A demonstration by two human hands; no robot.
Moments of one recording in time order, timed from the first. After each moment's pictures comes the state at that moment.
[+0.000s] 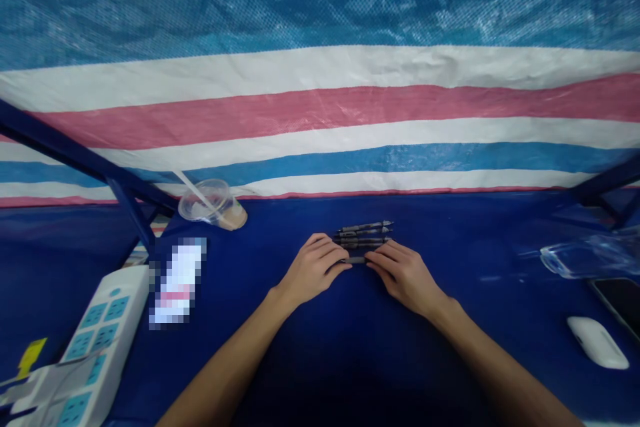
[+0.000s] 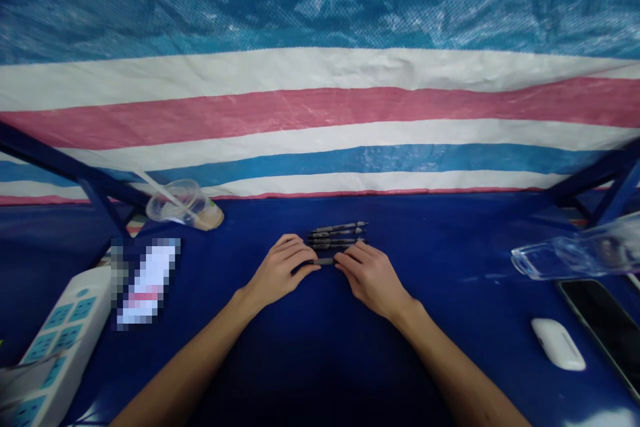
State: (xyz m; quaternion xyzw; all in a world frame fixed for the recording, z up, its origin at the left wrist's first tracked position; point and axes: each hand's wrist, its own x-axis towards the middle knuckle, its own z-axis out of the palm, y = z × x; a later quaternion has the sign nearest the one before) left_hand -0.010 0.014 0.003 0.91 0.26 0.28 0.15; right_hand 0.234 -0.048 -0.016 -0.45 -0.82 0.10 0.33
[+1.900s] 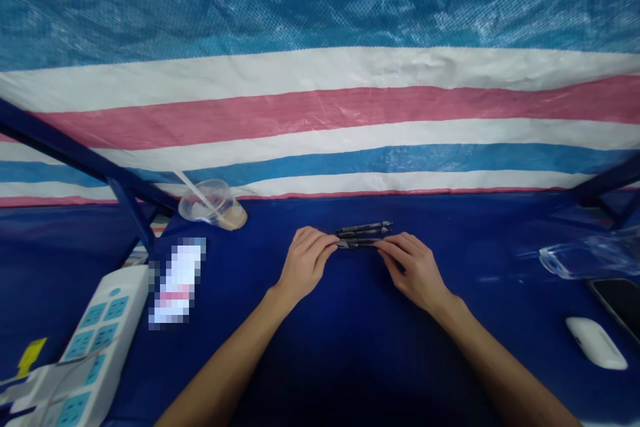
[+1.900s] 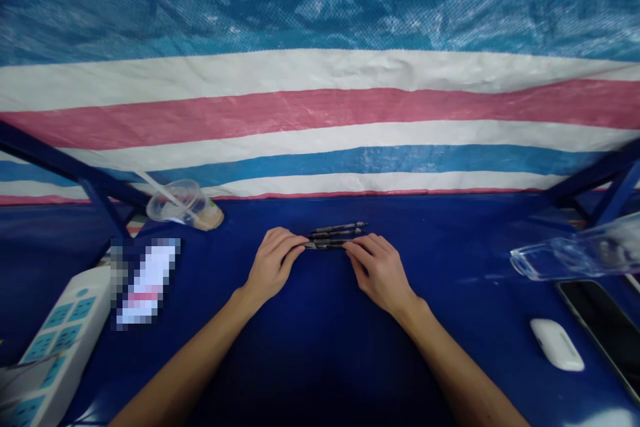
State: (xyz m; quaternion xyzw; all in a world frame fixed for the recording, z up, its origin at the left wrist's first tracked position) left_hand -0.014 0.017 0.007 0.86 0.33 0.36 0.11; right_hand 0.244 -0.044 -0.012 -0.49 -0.78 0.04 0.39
